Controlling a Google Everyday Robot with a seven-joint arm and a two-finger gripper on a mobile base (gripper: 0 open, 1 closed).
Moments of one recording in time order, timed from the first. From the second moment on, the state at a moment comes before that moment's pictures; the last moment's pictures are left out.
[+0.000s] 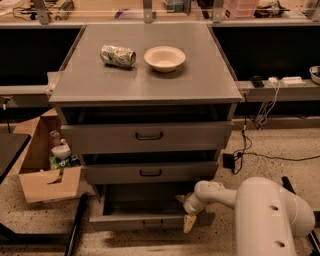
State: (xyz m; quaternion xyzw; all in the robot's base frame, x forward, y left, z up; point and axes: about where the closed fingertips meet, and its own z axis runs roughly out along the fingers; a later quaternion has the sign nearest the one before) arm 0.584 -0.129 0.174 -0.75 0.63 0.10 0.18
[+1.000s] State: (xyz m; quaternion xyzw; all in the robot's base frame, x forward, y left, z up) arm 0.546 -0.113 0.165 -0.75 0.63 0.13 0.16
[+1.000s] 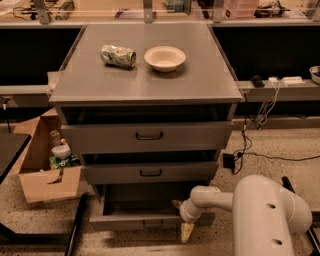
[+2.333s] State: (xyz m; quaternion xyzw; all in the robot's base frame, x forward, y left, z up) arm 0.448 -0.069 0.179 -0.75 0.61 0.19 0.16
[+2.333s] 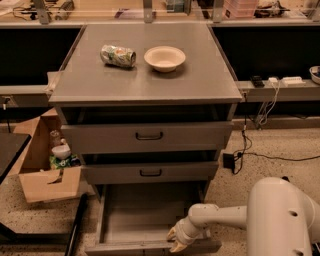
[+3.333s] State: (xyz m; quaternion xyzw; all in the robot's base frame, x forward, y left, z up) arm 0.441 -0.068 0.177 -0.75 0.61 0.20 0.17
